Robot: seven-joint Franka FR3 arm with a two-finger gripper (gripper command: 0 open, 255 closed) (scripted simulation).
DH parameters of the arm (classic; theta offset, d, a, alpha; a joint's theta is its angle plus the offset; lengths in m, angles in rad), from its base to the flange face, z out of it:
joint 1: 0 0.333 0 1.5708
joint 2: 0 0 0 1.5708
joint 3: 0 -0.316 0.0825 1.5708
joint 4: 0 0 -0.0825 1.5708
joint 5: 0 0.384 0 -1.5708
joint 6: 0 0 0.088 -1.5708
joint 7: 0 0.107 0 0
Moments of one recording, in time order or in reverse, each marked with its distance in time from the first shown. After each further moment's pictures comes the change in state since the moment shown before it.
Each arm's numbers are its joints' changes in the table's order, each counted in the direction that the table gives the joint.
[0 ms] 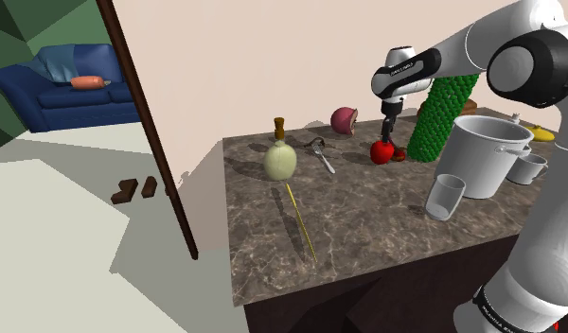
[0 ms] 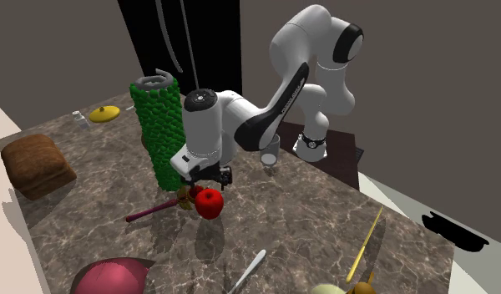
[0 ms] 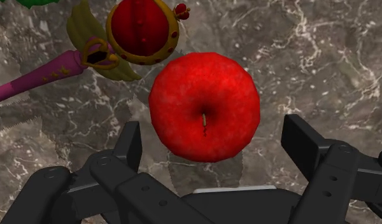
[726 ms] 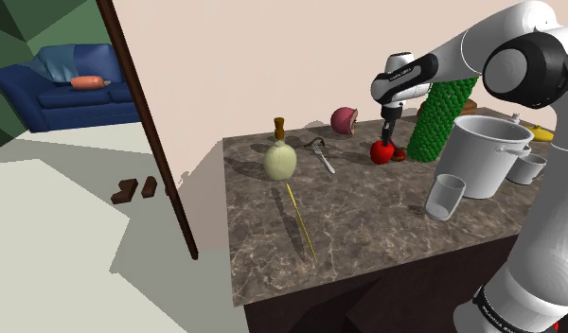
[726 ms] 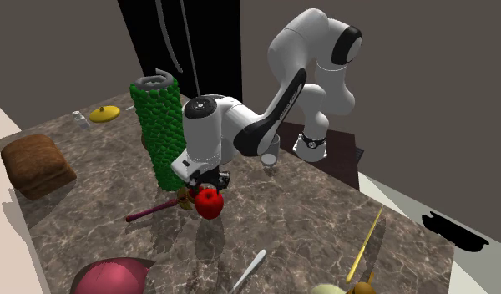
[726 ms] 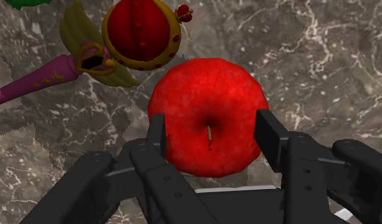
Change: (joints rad) arm -0.007 -0.021 0.000 0.022 0.007 -0.043 -0.008
